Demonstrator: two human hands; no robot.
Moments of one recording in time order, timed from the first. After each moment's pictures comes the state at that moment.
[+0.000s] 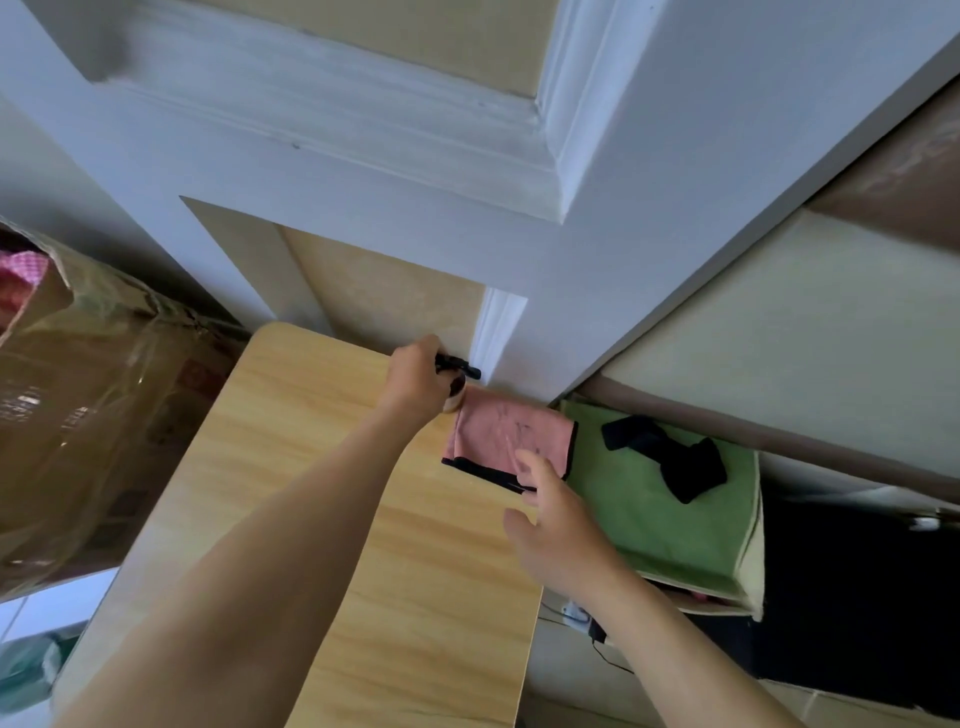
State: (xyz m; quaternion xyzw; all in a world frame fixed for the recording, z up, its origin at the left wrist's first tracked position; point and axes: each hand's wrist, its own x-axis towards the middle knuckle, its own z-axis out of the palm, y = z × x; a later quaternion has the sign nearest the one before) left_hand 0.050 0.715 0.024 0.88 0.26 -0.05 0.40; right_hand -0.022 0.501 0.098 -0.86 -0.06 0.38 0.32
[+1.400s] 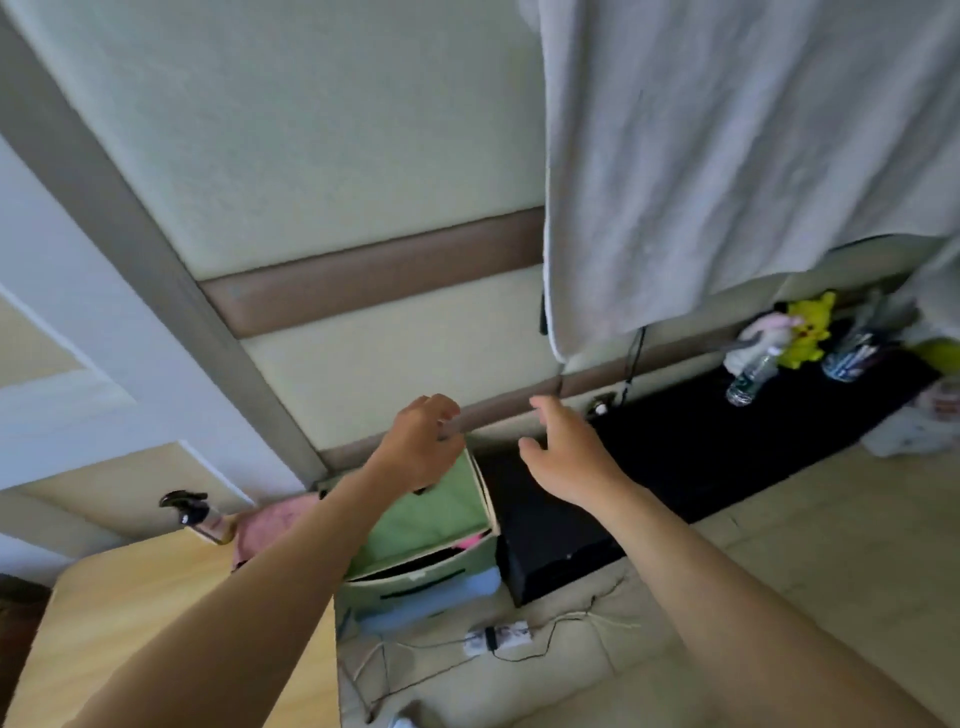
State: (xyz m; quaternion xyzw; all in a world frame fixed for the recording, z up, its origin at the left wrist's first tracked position) left_hand -0.078 0.224 0.307 0.94 -0.15 -0.07 0.30; right_hand -0.147 0.021 0.337 -0.92 0.07 0.09 0.39
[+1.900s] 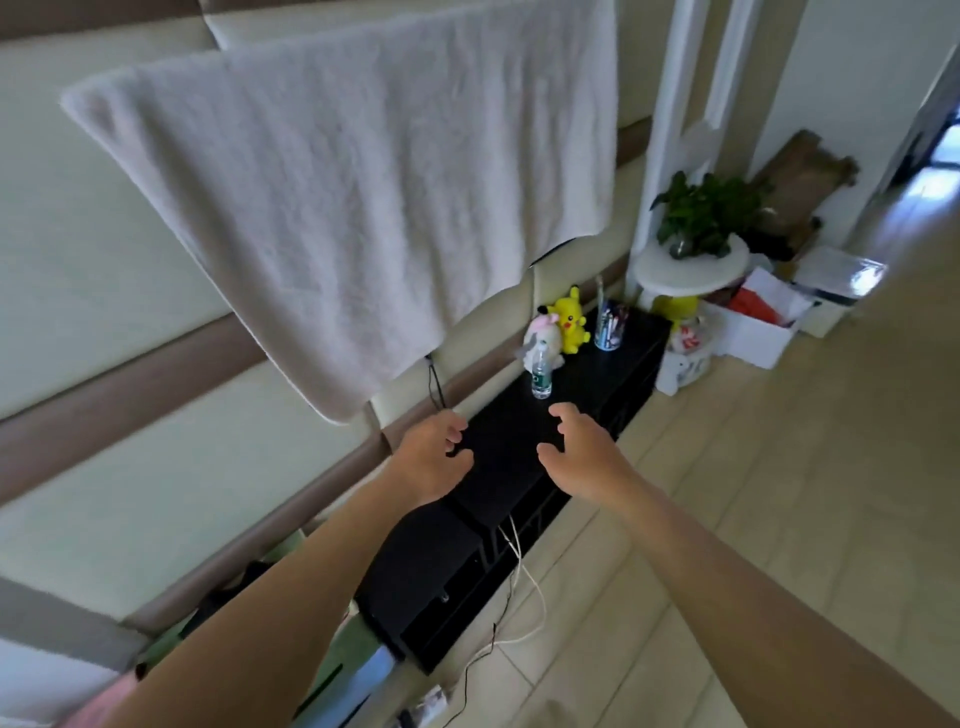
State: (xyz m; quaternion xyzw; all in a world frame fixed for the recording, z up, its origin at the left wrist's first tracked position) left_hand -0.172 -0.077 0.343 0.88 -0.34 -0.15 0.30; right_hand -0.315 -0.251 0.354 -0.87 0.28 -0.02 0.39
